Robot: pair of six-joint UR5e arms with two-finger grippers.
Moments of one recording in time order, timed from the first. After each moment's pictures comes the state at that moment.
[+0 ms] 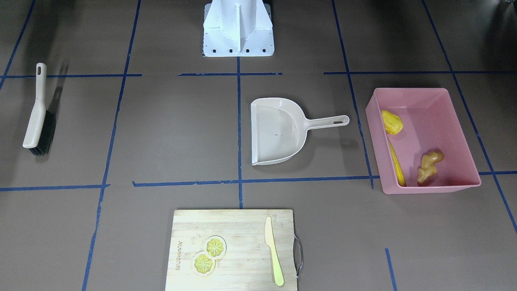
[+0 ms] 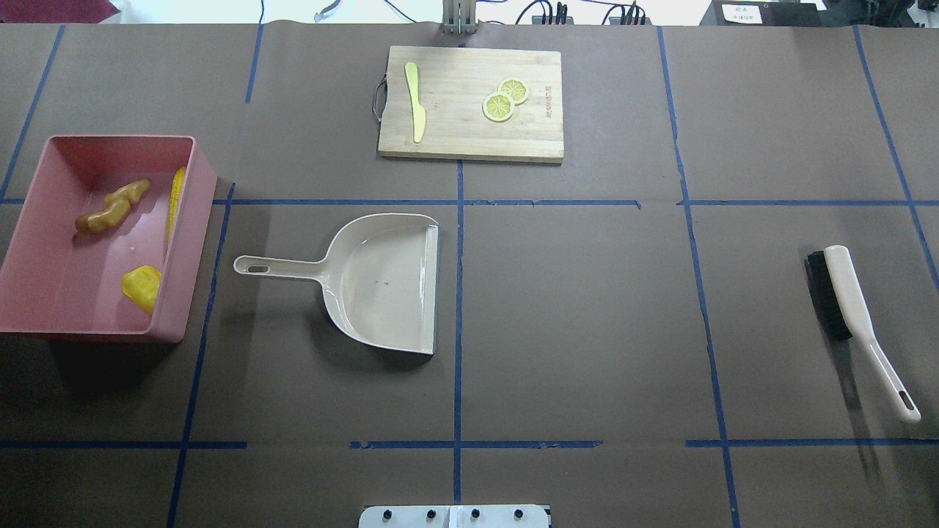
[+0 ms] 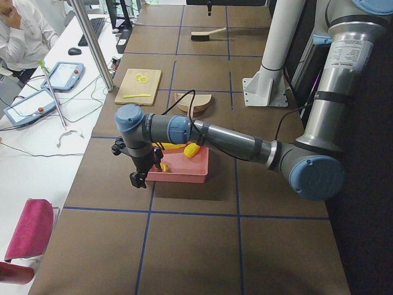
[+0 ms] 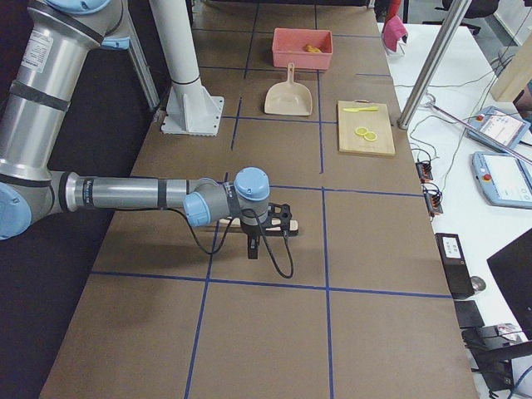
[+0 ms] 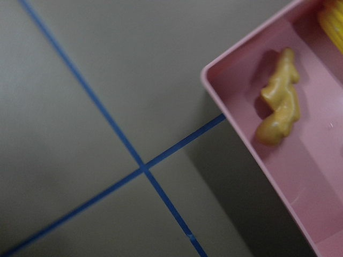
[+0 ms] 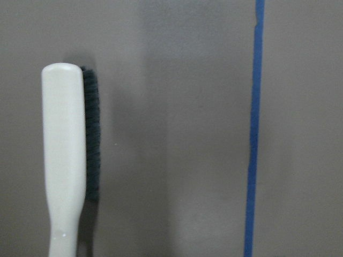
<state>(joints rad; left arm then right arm) -1.52 -1.76 -1.63 -1.35 -2.33 0.32 1.32 -1.92 1.89 -1.31 2.32 0.31</state>
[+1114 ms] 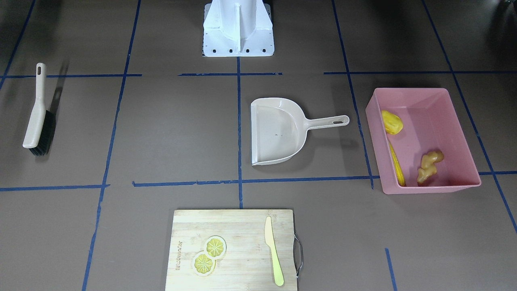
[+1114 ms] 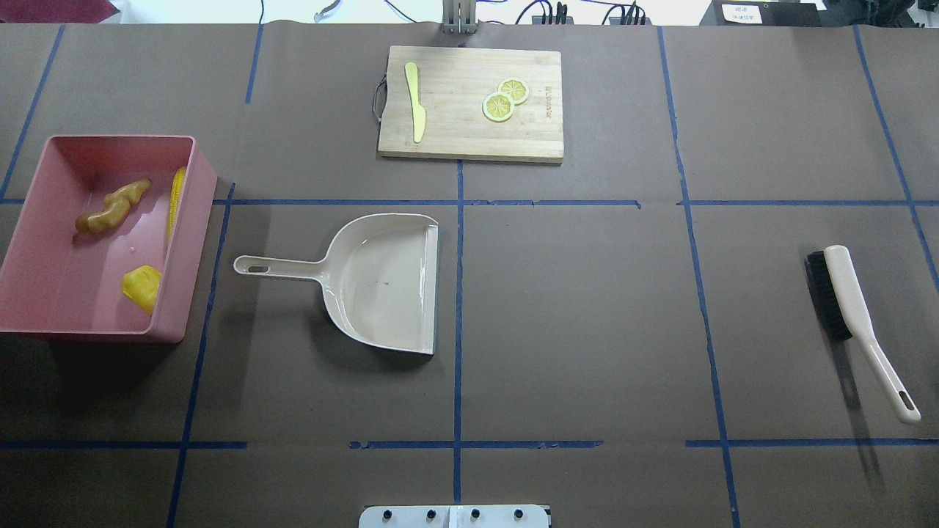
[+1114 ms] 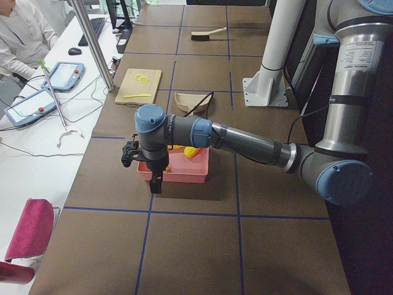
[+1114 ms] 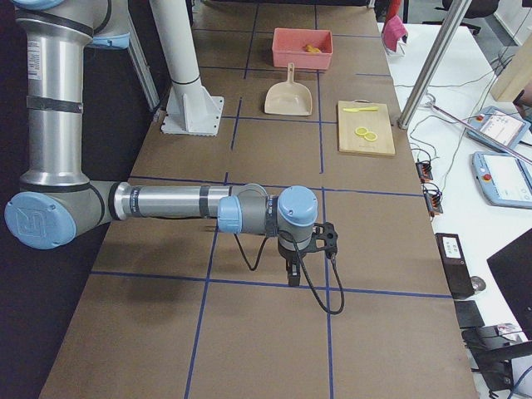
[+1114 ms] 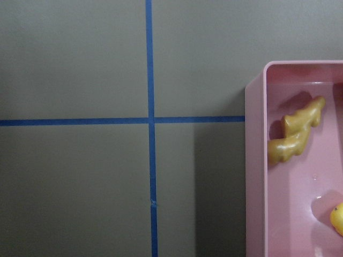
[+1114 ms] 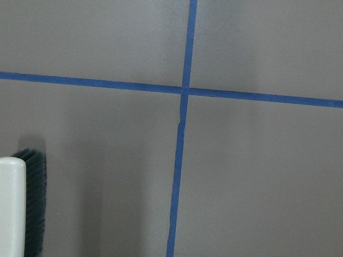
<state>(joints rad) -1.56 -1.64 -1.77 -1.38 -2.27 -0.03 1.57 -1.65 1.70 -1.58 2.34 -0.06</state>
